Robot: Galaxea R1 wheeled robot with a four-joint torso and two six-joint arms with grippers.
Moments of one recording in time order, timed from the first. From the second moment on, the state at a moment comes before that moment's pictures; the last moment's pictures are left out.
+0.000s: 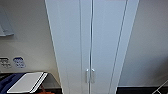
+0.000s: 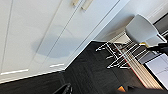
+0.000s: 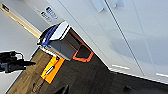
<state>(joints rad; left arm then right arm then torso) 1.03 2.04 -1.24 0.31 -0.12 -0.23 -0.87 2.09 -1.18 -0.43 -0.09 0.42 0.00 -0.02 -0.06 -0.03</state>
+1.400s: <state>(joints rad) 0.55 2.21 -1.34 0.20 0.21 -0.27 -0.50 2.42 -1.40 -0.44 -0.30 0.56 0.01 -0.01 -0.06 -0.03</state>
